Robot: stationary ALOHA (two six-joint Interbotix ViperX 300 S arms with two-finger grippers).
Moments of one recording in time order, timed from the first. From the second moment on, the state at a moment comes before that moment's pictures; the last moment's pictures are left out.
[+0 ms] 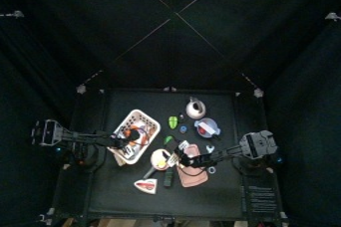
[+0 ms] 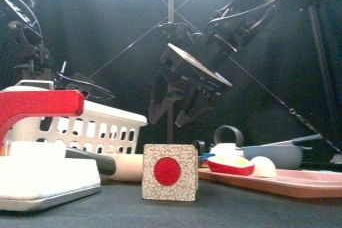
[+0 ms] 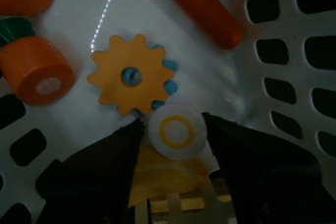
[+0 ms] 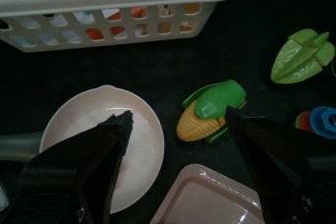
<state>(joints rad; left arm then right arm) 0.10 -0.25 1.02 0.16 0.55 -0.66 0.16 0.20 0.43 -1.24 0.66 1.78</state>
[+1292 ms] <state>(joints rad) 0.10 -0.27 1.02 0.17 0.56 -0.66 0.16 0.20 0.43 -1.24 0.66 1.78</state>
